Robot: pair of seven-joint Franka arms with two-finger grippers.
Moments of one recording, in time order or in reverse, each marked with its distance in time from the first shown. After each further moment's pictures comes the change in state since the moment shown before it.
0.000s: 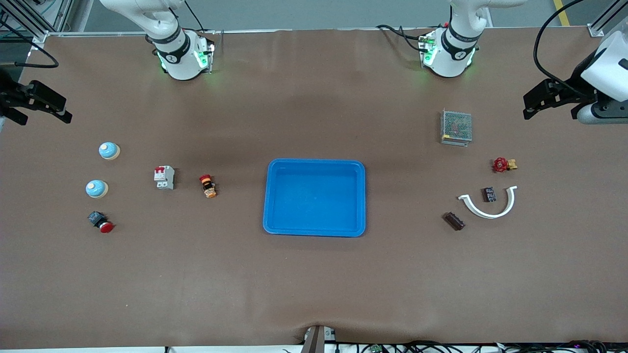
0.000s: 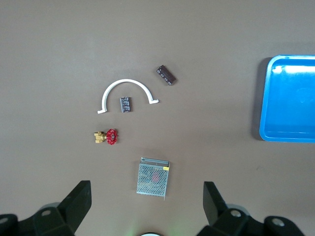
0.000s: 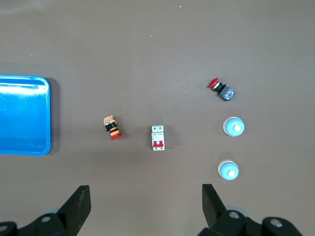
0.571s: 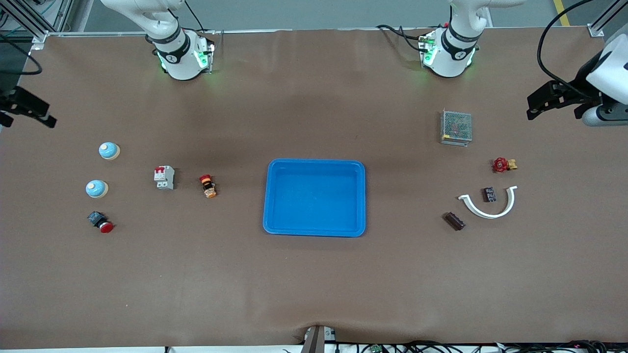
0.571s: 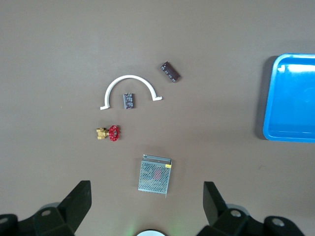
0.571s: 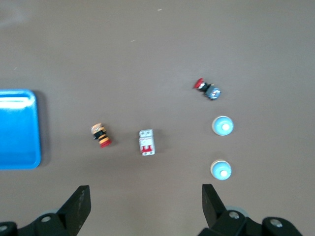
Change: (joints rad) left arm 0.028 0.010 0.001 -0.011 0.000 -0.012 0.000; right arm -0.085 0.019 -0.017 -0.016 0.000 0.045 -0.001
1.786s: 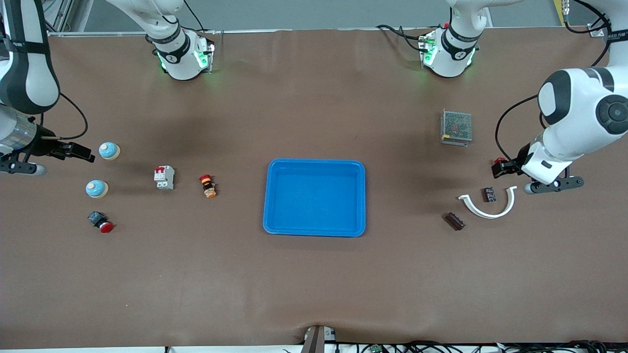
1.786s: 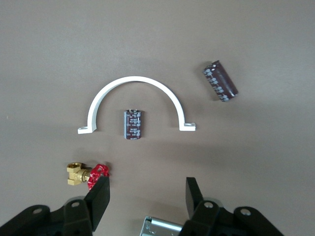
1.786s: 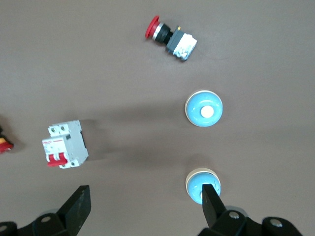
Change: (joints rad) left arm 0.127 0.129 0.000 -0.597 0.000 0.735 -0.020; right arm -0.192 0.084 -0.008 -0.597 0.000 0.572 -0.223
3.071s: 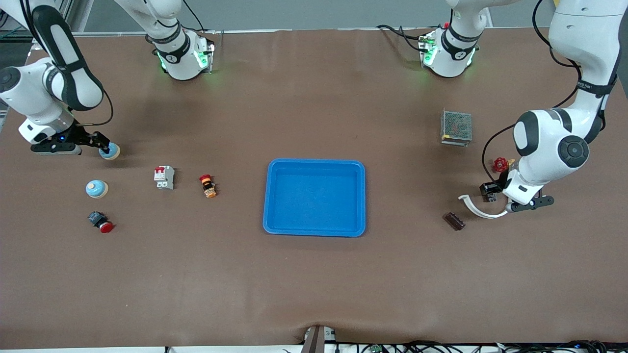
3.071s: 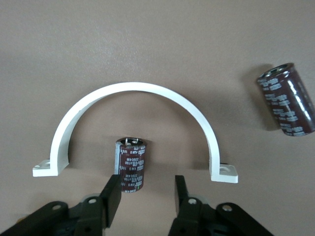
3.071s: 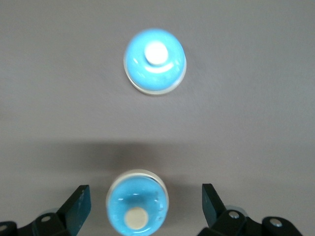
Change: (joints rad) left arm 0.045 0.252 -0.002 -0.044 0.000 0.300 -0.014; right arm -0.206 0.118 -0.002 -0.419 -0.004 0.736 -0.373
